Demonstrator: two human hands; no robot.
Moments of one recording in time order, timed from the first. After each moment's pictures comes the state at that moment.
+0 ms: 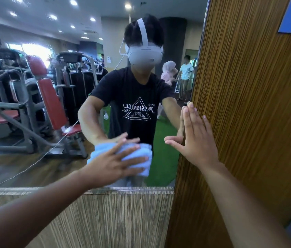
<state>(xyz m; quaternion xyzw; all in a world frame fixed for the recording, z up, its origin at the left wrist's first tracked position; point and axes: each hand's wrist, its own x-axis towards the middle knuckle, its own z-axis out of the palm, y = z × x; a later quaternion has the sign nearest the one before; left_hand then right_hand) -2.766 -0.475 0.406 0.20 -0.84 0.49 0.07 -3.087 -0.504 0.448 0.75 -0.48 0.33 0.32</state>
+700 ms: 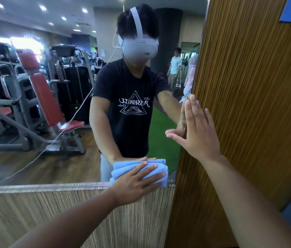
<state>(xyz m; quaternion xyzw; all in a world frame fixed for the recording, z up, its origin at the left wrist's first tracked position) -2.824 -0.474 0.307 0.22 -0.87 0.43 0.10 -3.086 -0.499 0.449 0.74 -0.51 0.31 0.33</state>
